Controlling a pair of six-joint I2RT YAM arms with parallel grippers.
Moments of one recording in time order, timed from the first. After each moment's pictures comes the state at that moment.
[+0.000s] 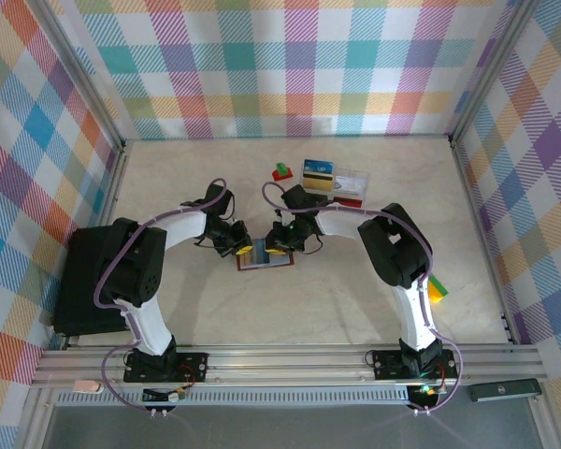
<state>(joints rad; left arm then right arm) -0.33 1.81 1.07 -0.51 0.43 -0.74 0.67 2.10 1.37 -0.36 -0.58 0.72</state>
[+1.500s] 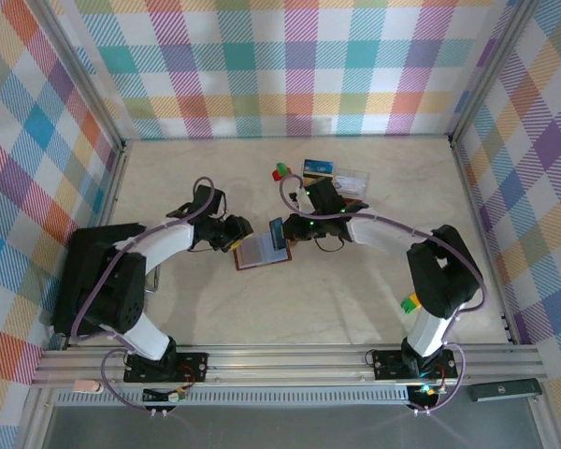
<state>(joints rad) -0.32 1.57 0.94 -0.35 0.37 -0.83 0.62 1.72 1.15 -0.29 -0.42 0.44</state>
